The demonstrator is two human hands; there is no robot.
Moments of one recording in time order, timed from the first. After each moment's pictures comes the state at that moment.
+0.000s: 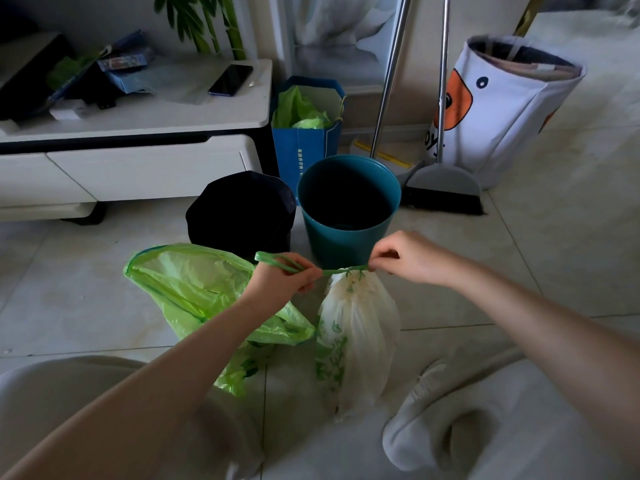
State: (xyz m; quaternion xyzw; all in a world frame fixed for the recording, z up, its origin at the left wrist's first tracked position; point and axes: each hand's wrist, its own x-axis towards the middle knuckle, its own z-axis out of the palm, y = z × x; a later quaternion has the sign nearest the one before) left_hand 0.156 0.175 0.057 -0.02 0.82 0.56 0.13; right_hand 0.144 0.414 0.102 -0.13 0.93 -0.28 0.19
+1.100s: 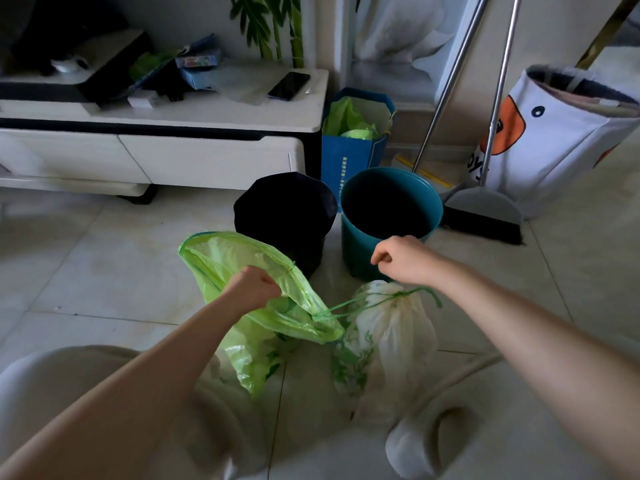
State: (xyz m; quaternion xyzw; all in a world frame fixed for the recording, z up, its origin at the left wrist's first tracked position) left_hand 0.164 0.076 0.048 -0.20 0.87 0.39 0.21; right_hand 0.117 0.351 0.093 -0.15 0.95 -0.18 0.20
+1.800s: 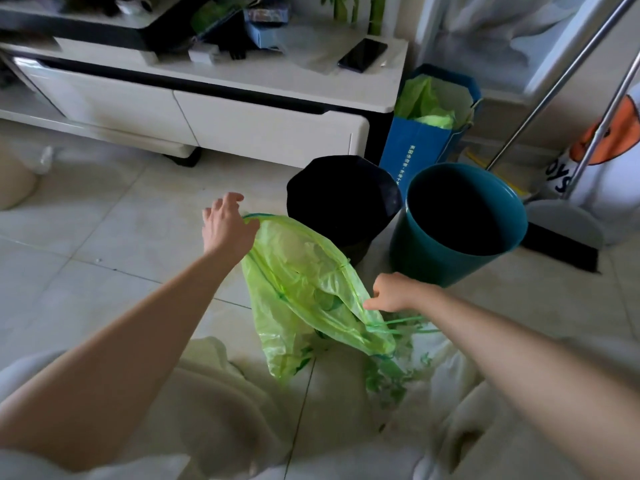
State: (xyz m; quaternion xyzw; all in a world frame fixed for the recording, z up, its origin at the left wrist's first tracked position) left_hand 0.109 -0.044 0.037 -0.27 0.92 0.28 -0.05; right_hand 0.091 0.243 -0.002 -0.19 0.90 -0.04 0.39
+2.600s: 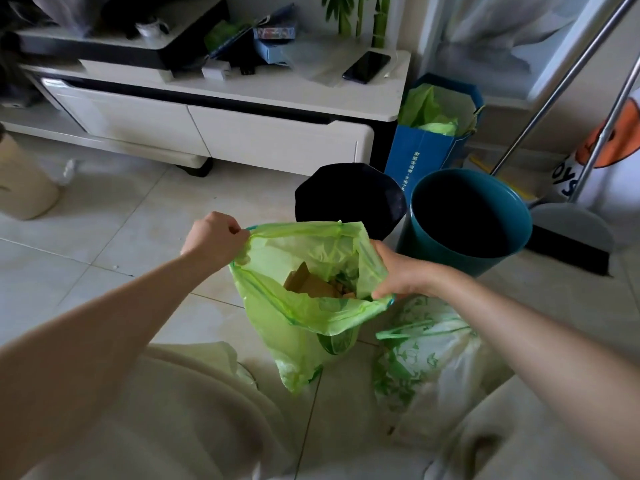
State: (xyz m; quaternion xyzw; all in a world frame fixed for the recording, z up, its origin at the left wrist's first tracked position) left_hand 0.143 -0.063 0.083 -0.26 0.93 0.26 0.02; right_hand 0.086 0.237 0.042 -0.12 0.86 -0.29 0.41
